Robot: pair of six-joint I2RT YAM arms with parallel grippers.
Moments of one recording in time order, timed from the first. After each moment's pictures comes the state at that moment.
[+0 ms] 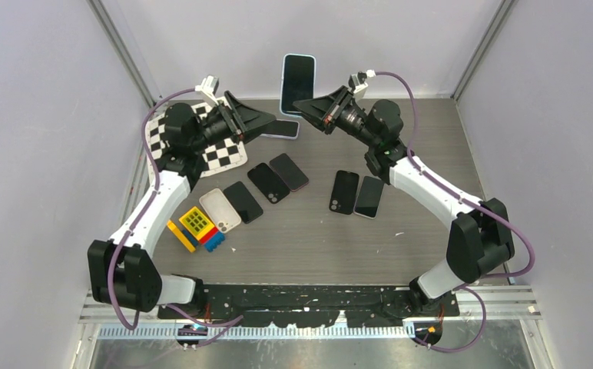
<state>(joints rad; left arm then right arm) -0.20 1.32 1.10 0.29 0.80 -1.15 0.48 1.53 1.19 0.59 -0.49 1.42</state>
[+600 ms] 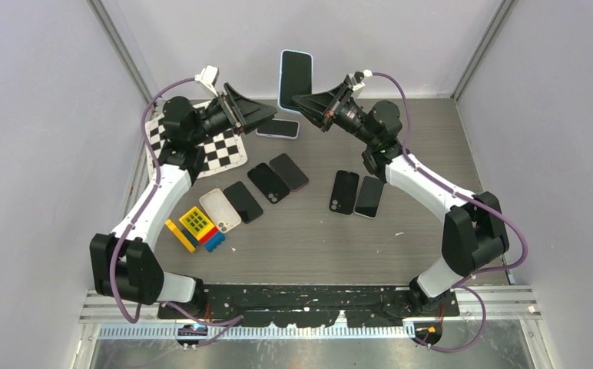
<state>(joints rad) -0.20 1.36 1.16 0.37 0.84 -1.17 0.48 1.58 1.20 0.73 -0.53 1.62</state>
